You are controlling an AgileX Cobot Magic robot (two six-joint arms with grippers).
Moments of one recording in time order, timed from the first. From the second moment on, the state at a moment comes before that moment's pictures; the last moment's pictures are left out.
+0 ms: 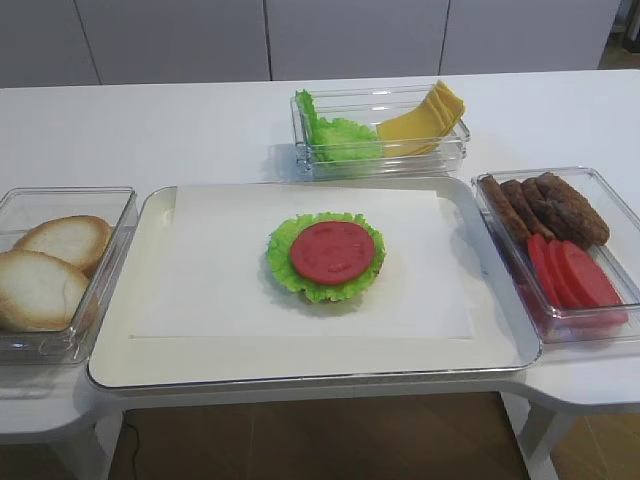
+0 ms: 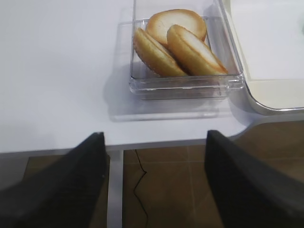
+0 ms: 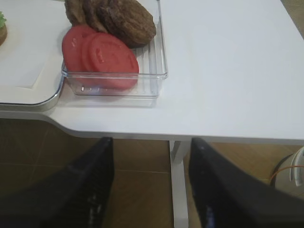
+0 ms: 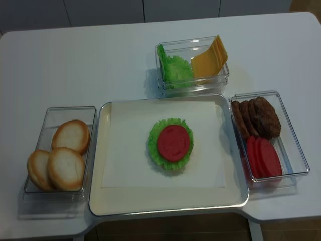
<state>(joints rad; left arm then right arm) 0.03 -0.02 -0.49 0.04 1.18 -0.01 0.07 -0.02 -0.47 -0.01 1.15 -0.06</state>
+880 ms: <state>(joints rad) 0.03 -0.02 -0.49 0.04 1.18 -0.01 0.07 -0.02 -0.47 -0.01 1.15 -0.06</state>
